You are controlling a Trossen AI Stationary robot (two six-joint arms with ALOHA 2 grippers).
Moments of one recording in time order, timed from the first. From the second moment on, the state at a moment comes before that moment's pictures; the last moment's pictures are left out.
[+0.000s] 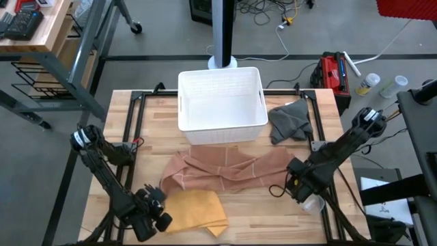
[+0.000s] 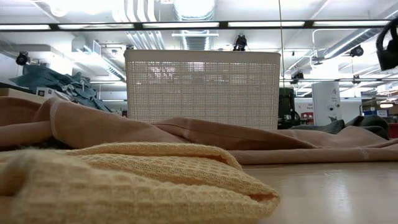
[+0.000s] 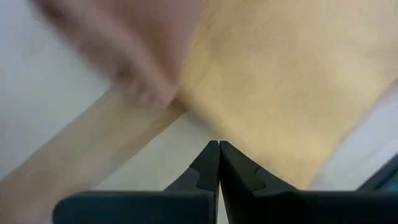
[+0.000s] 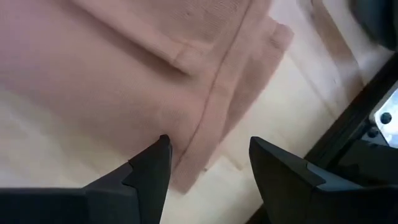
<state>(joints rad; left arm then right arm) -1.01 1.64 1.04 -0.85 -0.23 -1.91 0.79 1.46 0.70 -1.13 0.18 1.56</state>
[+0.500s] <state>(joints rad) -1.03 1.65 1.04 -0.88 -0.29 -1.89 0.79 1.51 0.63 -0.88 0.20 1.57</state>
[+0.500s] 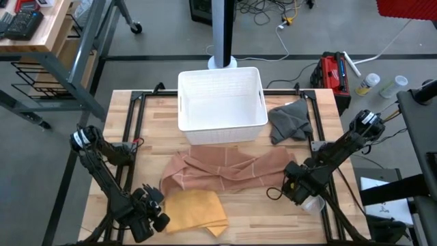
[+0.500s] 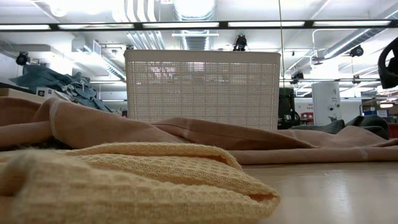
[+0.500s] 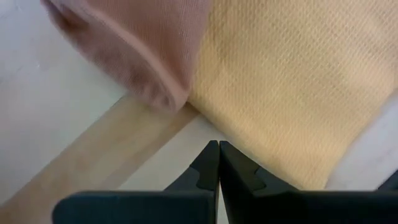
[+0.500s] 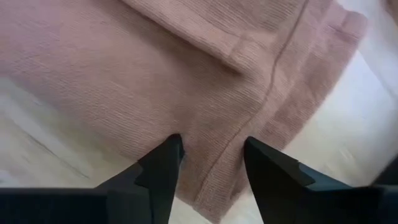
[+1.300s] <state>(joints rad) -1.04 1.63 1.03 -0.96 -0.64 -1.86 0.81 1.39 0.71 -0.85 0.28 1.35</state>
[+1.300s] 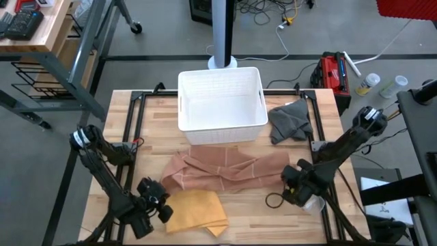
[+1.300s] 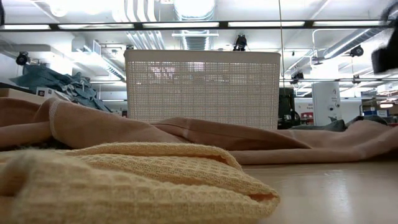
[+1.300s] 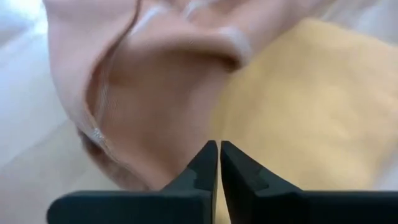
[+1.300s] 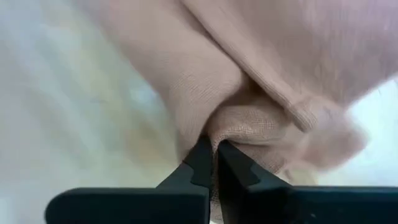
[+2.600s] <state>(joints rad) -0.97 1.63 0.98 -1.07 -0.53 -2.17 1.02 1.29 0.99 -1.15 0.50 1.35</state>
